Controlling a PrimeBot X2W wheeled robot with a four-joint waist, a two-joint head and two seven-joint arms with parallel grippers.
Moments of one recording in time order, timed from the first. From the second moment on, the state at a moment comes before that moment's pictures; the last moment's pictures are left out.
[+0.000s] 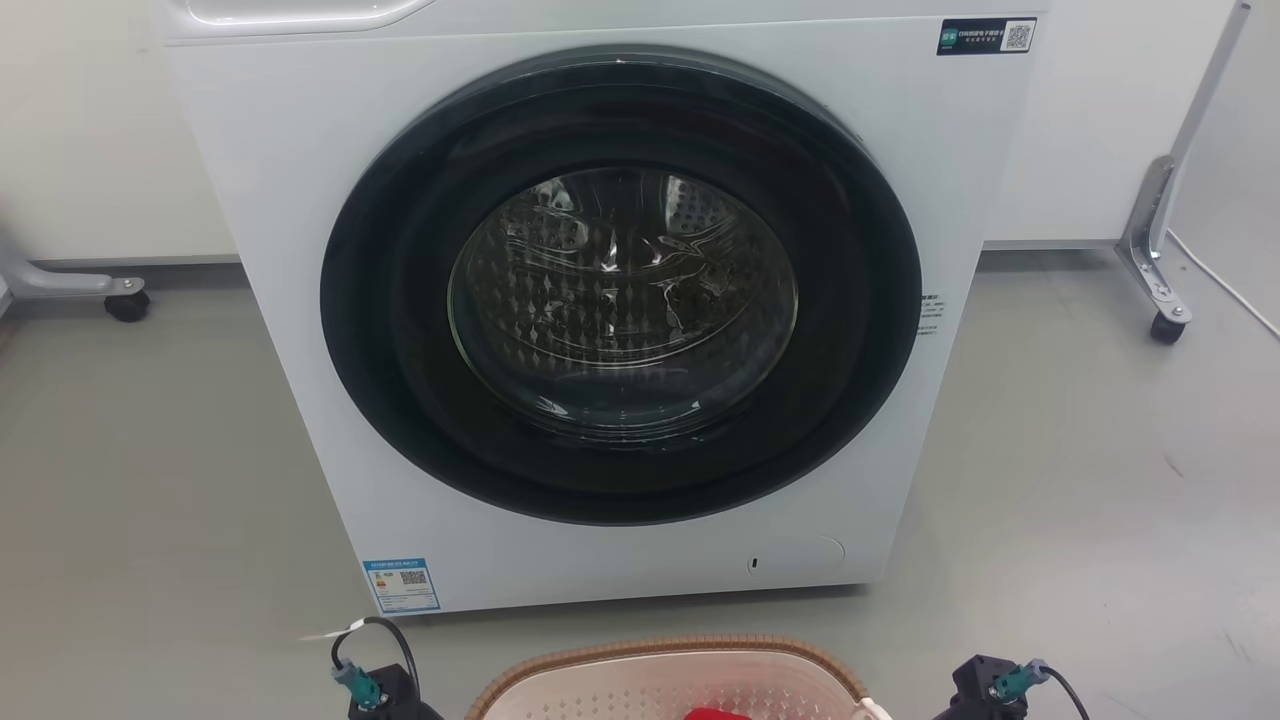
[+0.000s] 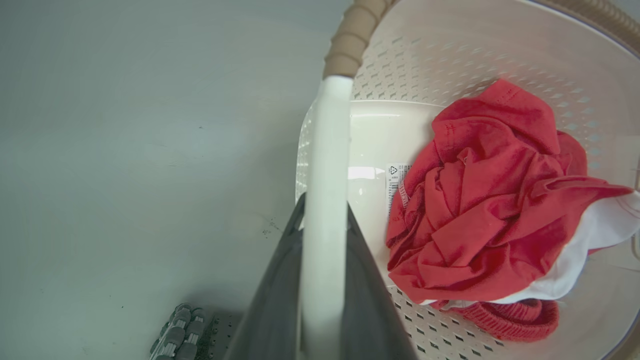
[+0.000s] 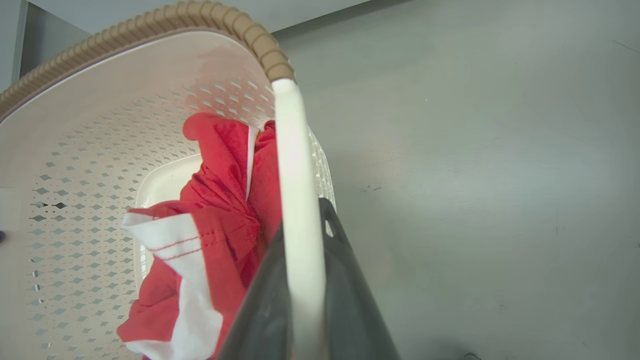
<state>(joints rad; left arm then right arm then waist) -0.53 0.00 -0.36 1.29 -0.73 -0.11 0.44 -0.51 -0.02 0.45 1.25 0.68 0.13 0.26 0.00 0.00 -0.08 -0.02</state>
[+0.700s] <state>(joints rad) -0.53 0.00 -0.36 1.29 -0.74 -0.11 0.44 -0.50 -0.03 0.46 1.23 0.71 0.13 0.26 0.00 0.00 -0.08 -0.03</state>
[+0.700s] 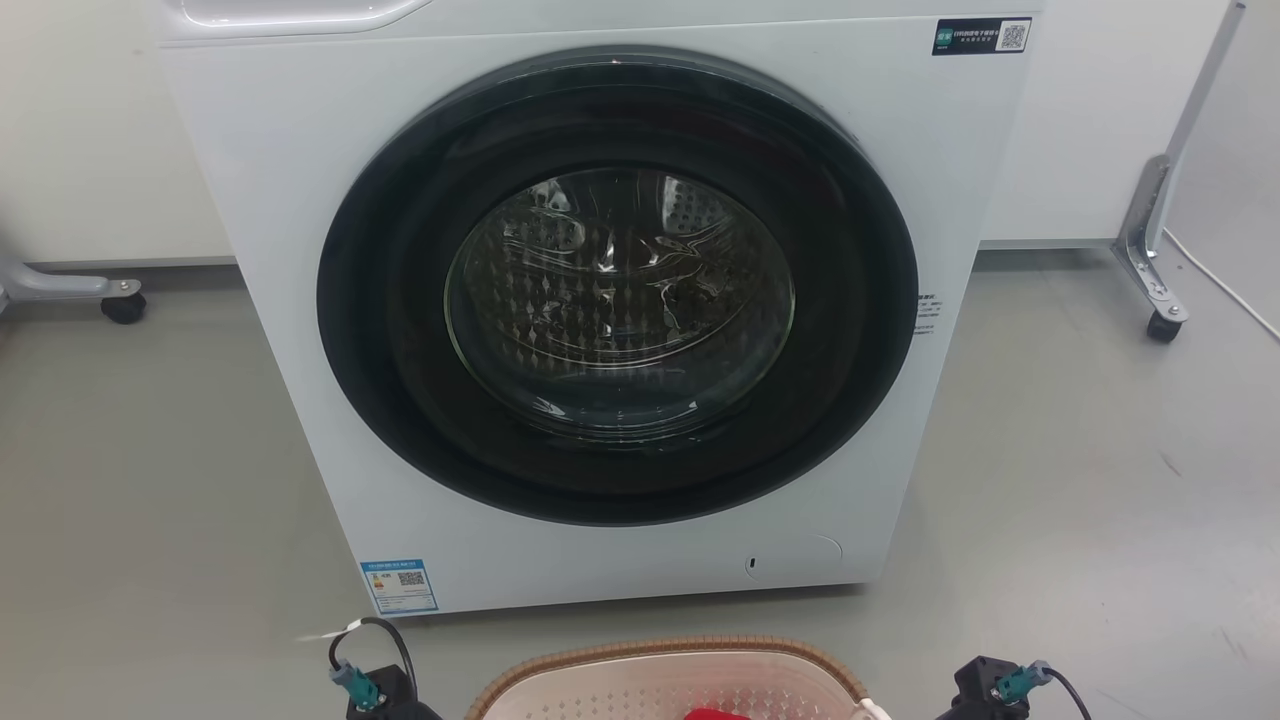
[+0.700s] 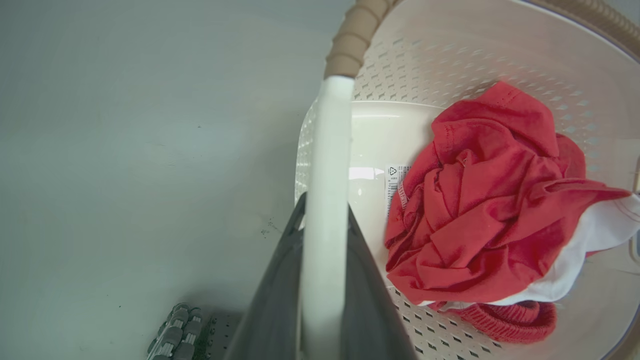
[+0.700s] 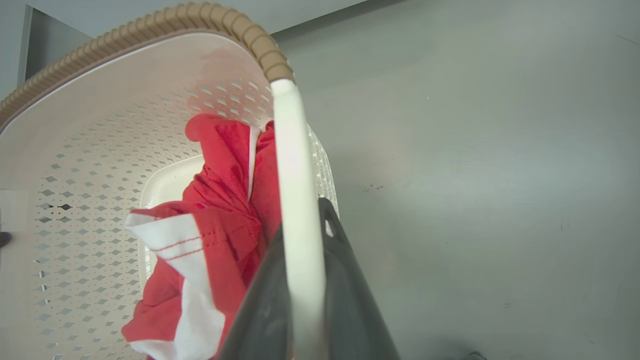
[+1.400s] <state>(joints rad) -0.53 0.00 -0.37 1.29 -0.75 -0.11 0.43 -0.50 -0.03 0.49 1.21 0.72 0.13 0.26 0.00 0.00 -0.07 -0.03</state>
